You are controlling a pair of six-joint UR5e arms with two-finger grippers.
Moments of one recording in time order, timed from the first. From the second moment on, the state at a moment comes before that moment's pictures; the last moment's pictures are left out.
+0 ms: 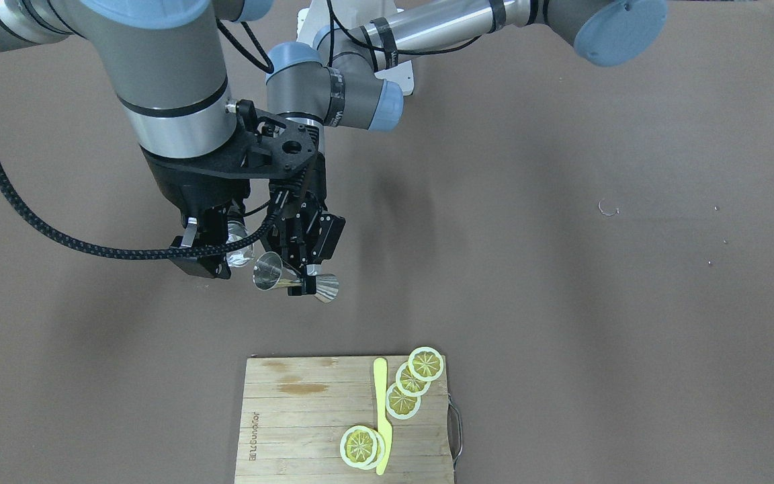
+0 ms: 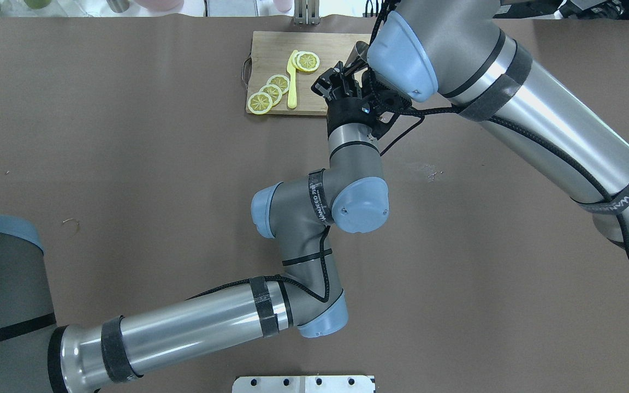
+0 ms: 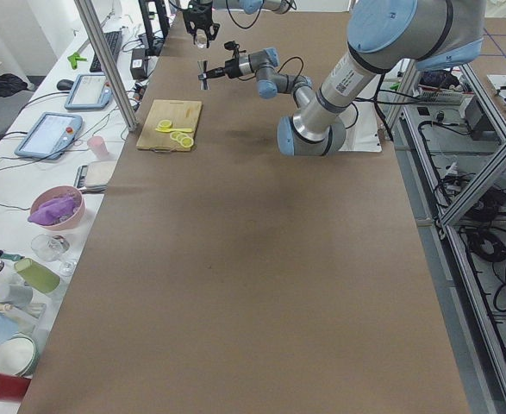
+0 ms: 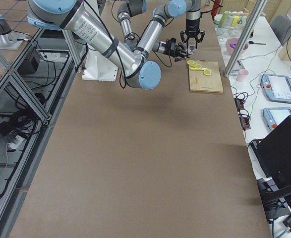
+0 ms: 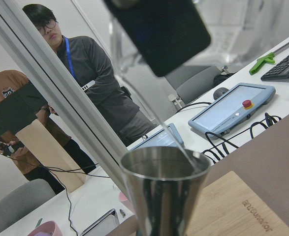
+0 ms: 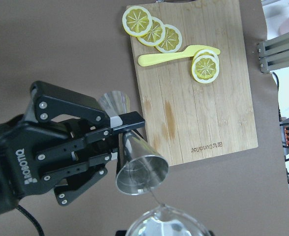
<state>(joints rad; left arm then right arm) -0.39 -2.65 -1.11 -2.14 -0.60 -0.54 0.94 -0.55 1.58 -2.00 1.99 -0.54</state>
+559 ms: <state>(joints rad) -0.39 -2.64 -1.13 -2.14 -0.60 -0.54 0.93 -0.55 1.59 -2.00 1.99 -0.55</state>
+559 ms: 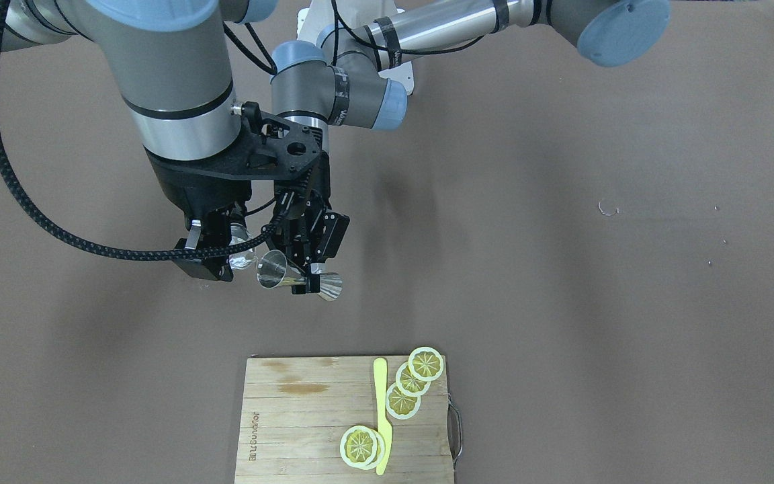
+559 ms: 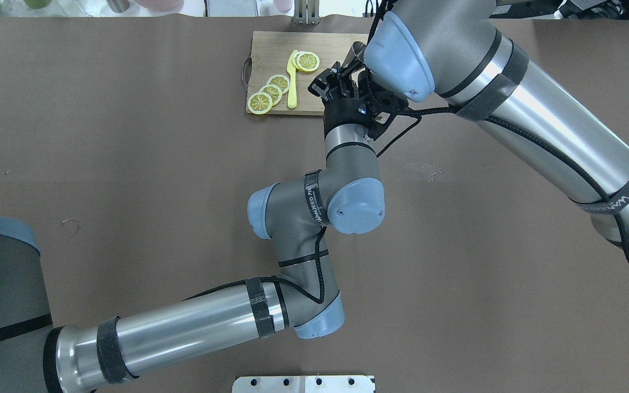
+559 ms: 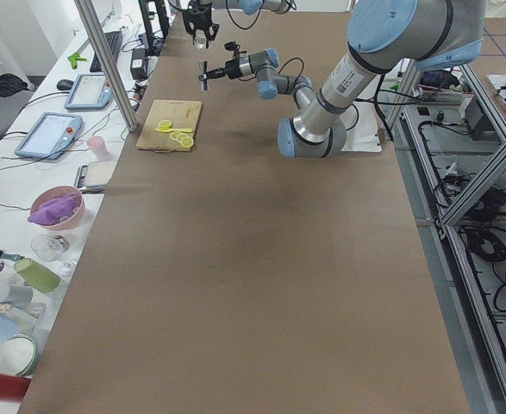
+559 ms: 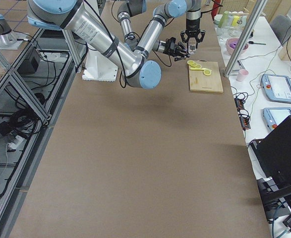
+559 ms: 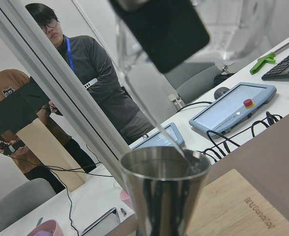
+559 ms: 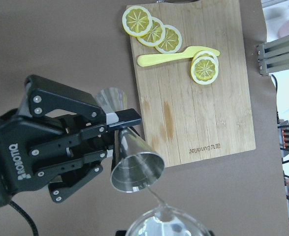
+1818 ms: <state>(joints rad) -0.39 -2.64 -1.12 -2.14 -0.60 -0.54 1.01 -0.73 1.71 -1.79 2.12 -0.51</state>
